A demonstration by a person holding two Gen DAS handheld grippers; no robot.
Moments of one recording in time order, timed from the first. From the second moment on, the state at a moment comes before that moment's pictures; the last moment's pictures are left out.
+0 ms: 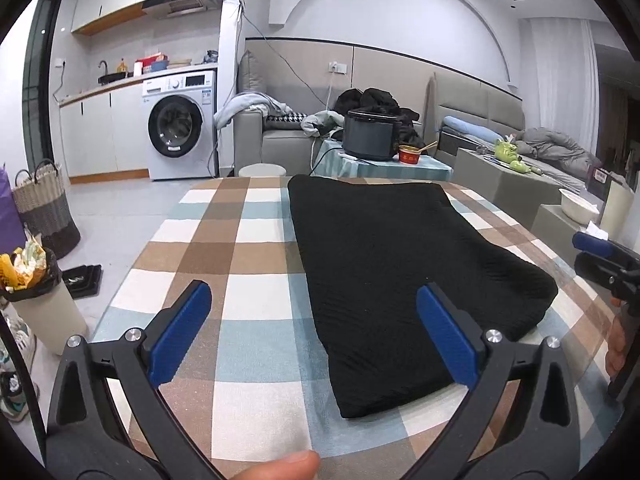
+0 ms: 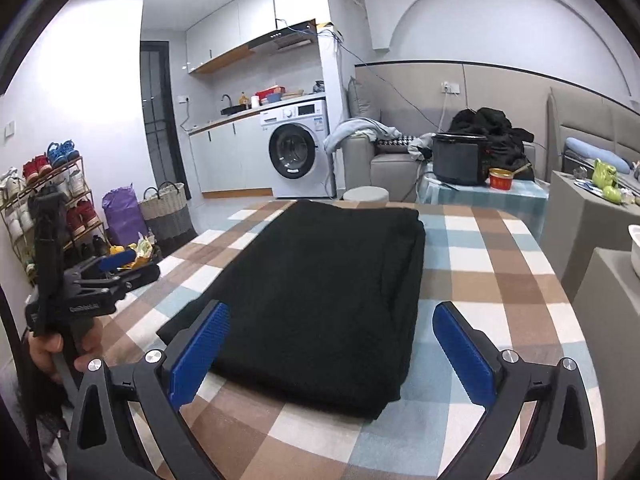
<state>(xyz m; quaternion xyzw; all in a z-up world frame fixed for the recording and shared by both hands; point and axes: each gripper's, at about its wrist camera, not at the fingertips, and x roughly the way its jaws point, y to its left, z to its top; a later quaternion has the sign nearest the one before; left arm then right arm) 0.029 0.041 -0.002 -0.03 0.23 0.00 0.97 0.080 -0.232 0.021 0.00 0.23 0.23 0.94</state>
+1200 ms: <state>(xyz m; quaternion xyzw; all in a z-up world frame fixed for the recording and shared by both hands) 0.023 0.040 -0.002 -0.03 0.22 -0.01 0.97 0.070 -0.233 0.017 -0.01 0.19 0.21 0.96</state>
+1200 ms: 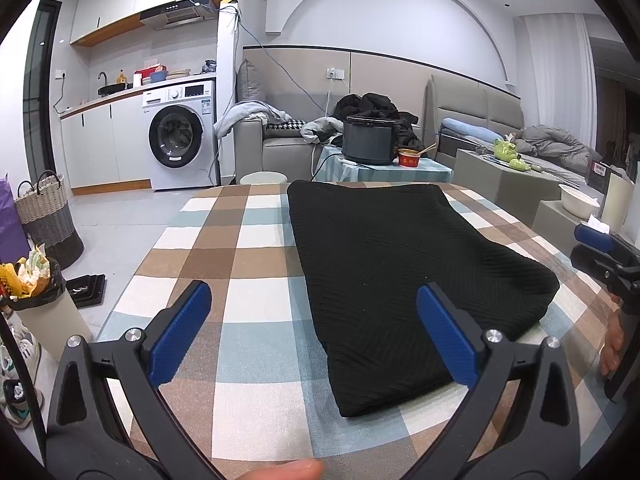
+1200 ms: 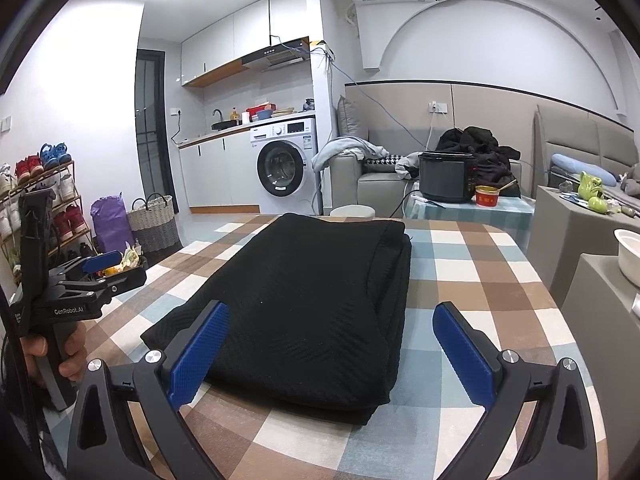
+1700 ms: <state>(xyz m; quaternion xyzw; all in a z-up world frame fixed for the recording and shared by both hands) 0.023 0.040 -0.002 -0.03 0.22 -0.01 0.97 0.073 -0.233 0.016 -0.01 0.20 0.21 0.96</state>
